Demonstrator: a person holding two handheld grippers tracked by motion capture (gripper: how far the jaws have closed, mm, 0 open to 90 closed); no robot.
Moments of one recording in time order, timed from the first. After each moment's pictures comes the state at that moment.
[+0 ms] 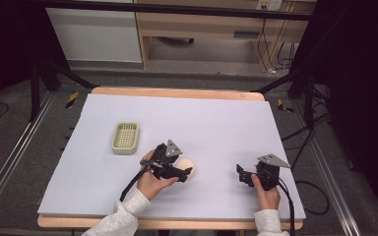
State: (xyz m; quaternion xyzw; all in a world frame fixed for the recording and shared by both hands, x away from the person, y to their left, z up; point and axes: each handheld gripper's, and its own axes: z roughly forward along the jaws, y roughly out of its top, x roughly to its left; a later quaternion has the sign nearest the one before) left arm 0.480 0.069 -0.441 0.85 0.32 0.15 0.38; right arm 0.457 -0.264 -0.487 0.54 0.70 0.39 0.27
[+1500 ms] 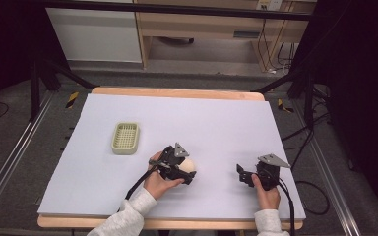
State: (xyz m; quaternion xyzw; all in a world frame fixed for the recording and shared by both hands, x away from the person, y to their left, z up) left arm 0.489 0.051 -0.461 0.87 0.32 0.12 0.35; right arm 0.457 -0.264 -0.487 0.54 0.70 0.40 0.27
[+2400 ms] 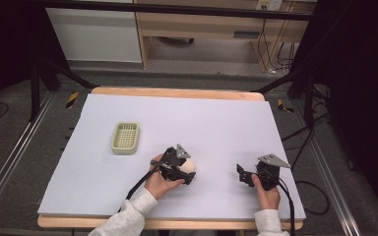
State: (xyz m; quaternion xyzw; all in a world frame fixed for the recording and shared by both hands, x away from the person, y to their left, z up) left arm 0.489 0.048 -0.466 0.88 0.32 0.12 0.33; right arm 0.457 -0.264 -0.487 0.54 0.70 0.40 0.27
